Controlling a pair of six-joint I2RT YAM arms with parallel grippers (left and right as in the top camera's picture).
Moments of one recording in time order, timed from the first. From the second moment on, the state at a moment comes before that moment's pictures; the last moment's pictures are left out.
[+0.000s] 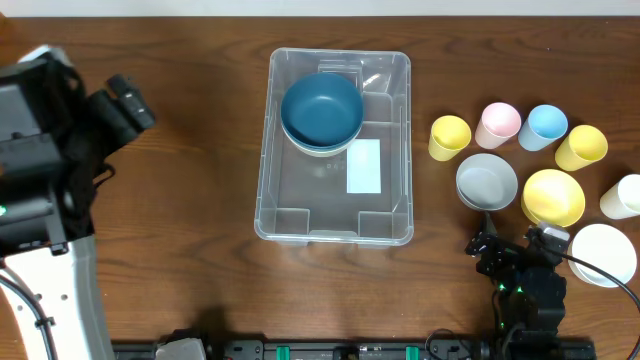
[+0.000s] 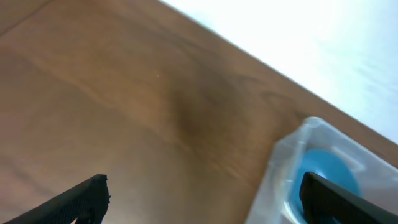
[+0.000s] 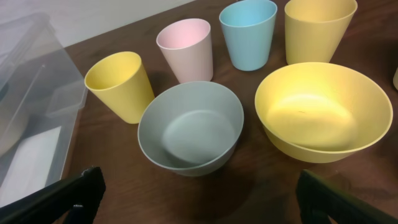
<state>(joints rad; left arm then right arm) 0.23 1.24 1.61 -1.09 0.01 -0.36 0.00 0.05 0.14 -0.49 0.17 0.36</state>
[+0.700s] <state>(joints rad) 0.27 1.27 1.61 -1.13 0.01 -0.36 0.00 0.09 0.17 -0.49 -0.04 0.65</state>
